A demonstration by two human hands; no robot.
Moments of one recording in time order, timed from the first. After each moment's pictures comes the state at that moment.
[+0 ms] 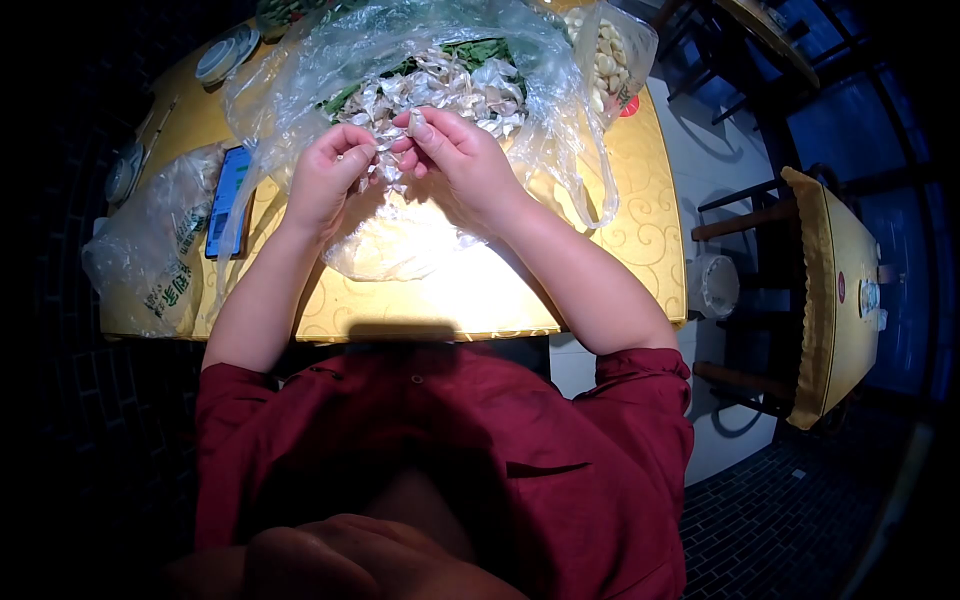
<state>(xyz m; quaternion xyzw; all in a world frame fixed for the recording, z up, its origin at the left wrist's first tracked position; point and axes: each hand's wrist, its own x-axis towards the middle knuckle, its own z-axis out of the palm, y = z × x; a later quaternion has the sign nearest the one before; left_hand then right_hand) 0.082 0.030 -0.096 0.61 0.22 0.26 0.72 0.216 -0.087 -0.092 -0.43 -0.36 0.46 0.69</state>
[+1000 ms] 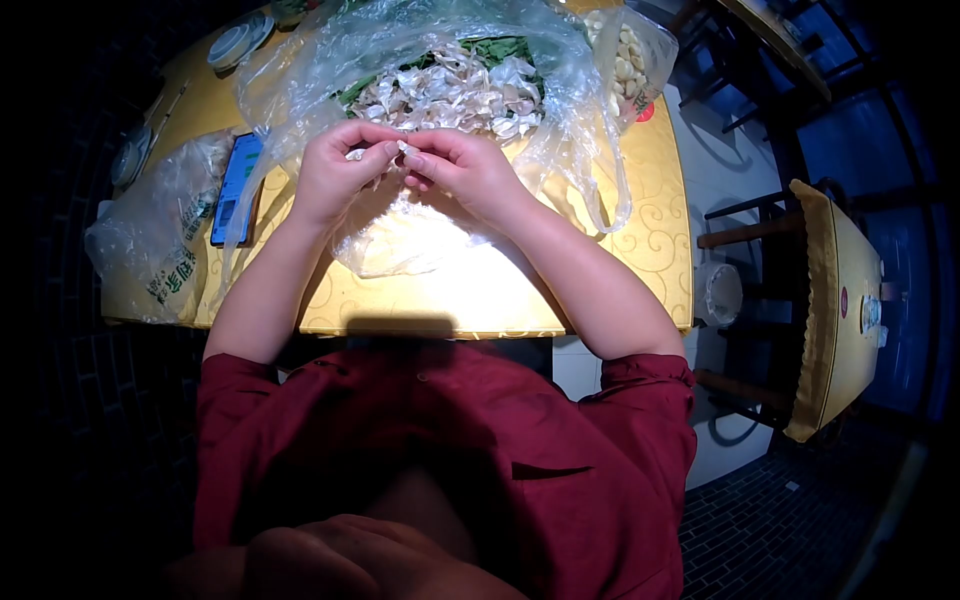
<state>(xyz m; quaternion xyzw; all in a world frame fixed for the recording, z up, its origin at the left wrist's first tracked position) 0.079 0.025 -0.085 0.69 0.20 0.26 0.65 0.215 -0.087 -0.102 -0.49 -0.41 0.48 0.60</state>
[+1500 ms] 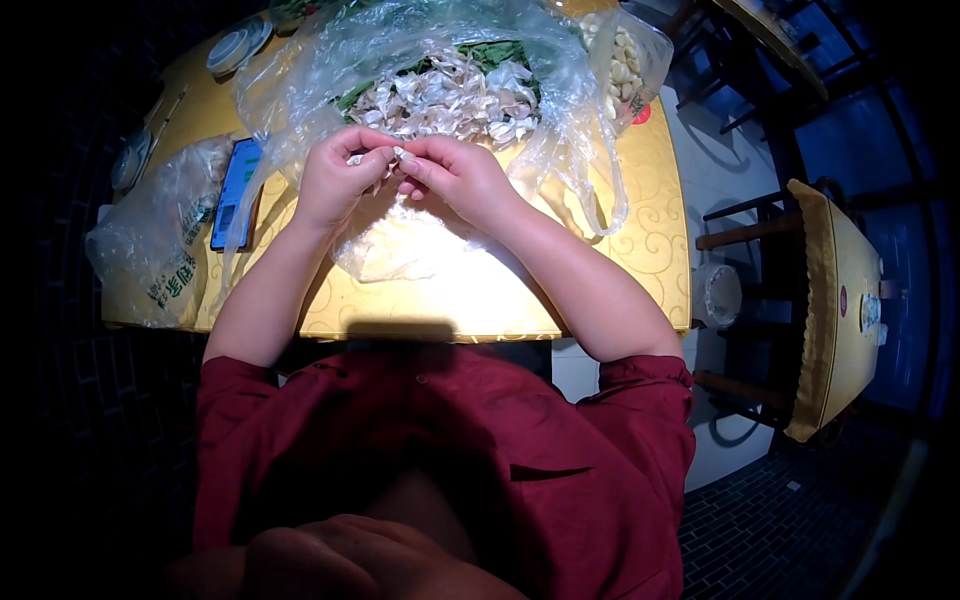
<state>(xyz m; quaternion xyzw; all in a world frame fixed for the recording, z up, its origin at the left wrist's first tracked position) 0.079 0.027 -0.089 0.66 0.23 0.24 0.67 0.209 -0.086 -0.101 -0.50 -0.40 0.48 0.60</state>
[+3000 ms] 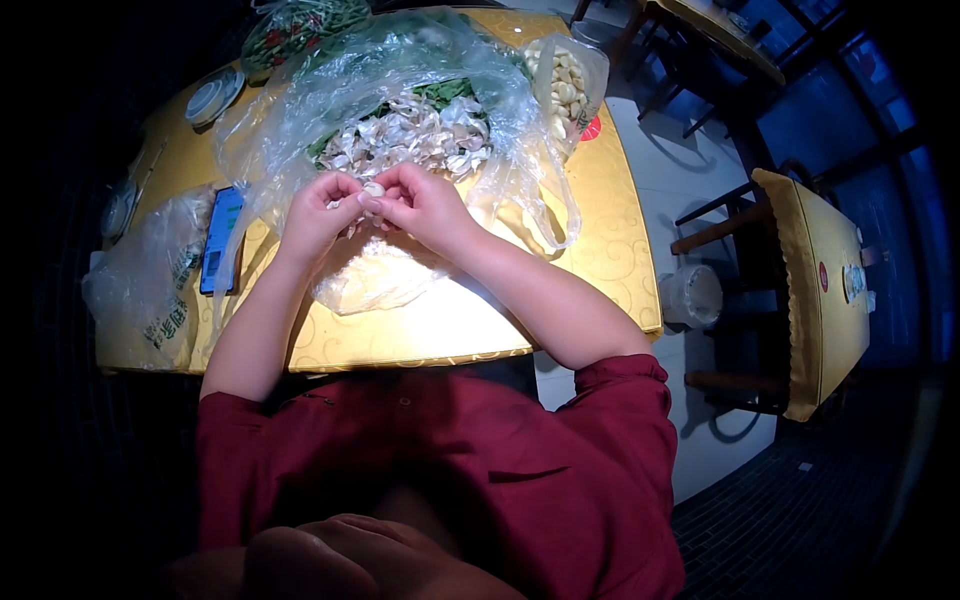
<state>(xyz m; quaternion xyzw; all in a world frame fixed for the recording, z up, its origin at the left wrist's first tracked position) 0.082 0.029 -0.096 0.67 0.23 0.20 0.68 0.211 -0.085 -0.103 -0.58 -0.43 0.37 0.59</state>
